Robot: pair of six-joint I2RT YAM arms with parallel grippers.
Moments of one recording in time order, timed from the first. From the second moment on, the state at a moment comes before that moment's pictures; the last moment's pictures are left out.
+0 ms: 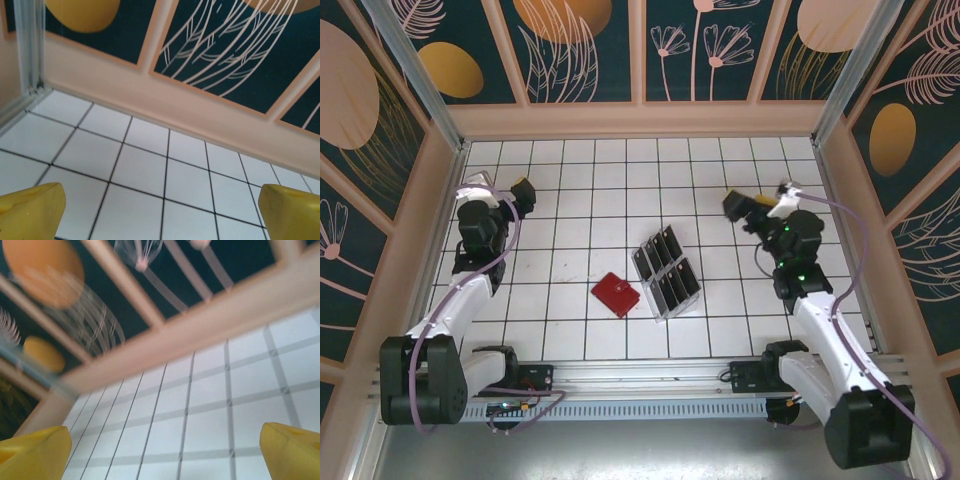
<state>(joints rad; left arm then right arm) 0.00 1.15 0.56 0.41 0.00 -0.41 0.19 0.85 0.55 0.15 -0.23 0.57</state>
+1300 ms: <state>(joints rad) -0.16 1.44 0.78 0.23 0.07 -0.54 1.29 1.09 0.51 -0.33 0.24 1.17</state>
